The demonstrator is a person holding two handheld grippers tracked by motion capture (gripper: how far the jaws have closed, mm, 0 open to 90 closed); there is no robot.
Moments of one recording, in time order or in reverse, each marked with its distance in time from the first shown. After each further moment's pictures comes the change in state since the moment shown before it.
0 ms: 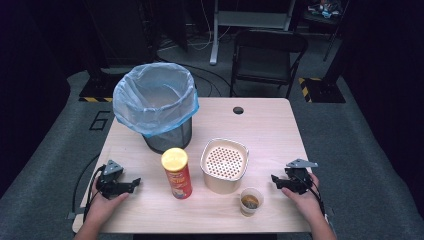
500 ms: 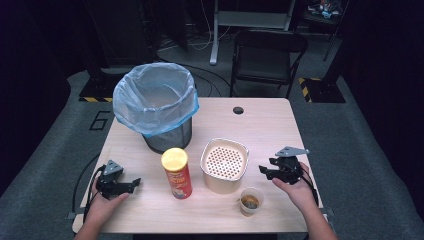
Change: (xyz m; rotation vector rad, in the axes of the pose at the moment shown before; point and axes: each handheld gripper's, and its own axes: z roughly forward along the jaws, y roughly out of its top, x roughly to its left) left arm 0.000 0.000 -0.001 0.005 -0.002 0.000; right arm 0.034 0.056 -0.017 -0.042 0.138 -0.090
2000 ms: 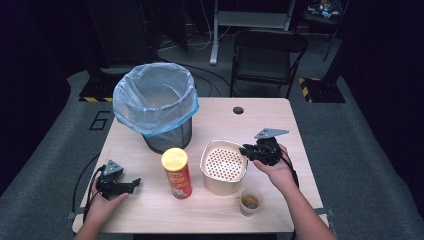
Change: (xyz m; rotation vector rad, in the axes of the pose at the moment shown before) left arm 0.000 0.000 0.000 0.001 -0.002 0.003; right arm 0.029 0.070 0.026 -0.073 0.158 -0.058
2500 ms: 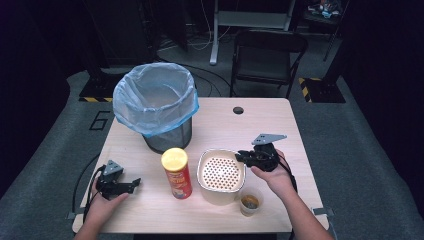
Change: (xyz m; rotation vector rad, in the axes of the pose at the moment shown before) left arm 0.000 0.000 0.000 -0.003 0.001 -0.001; right arm 0.018 -0.007 -0.003 -0.002 0.078 -0.011
